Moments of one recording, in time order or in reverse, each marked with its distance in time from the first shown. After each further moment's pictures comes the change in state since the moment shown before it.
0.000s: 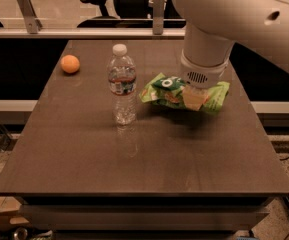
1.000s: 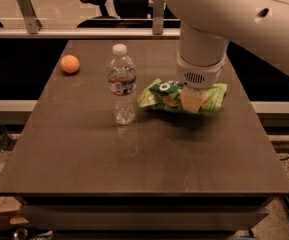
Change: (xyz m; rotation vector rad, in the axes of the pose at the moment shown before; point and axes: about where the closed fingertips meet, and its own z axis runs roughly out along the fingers) arm -0.003 0.009 0.001 -0.040 0.036 -0.042
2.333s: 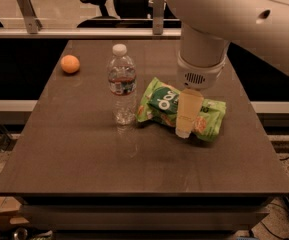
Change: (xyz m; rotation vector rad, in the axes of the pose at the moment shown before) arm -0.001 -0.001 0.001 0.007 -0.007 0.001
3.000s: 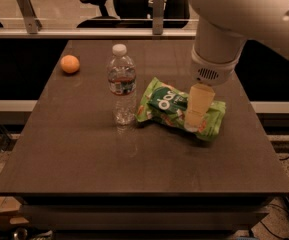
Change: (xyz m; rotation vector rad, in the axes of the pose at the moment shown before) arm 0.013 -0.017 -0.007 0.044 -0.049 0.029
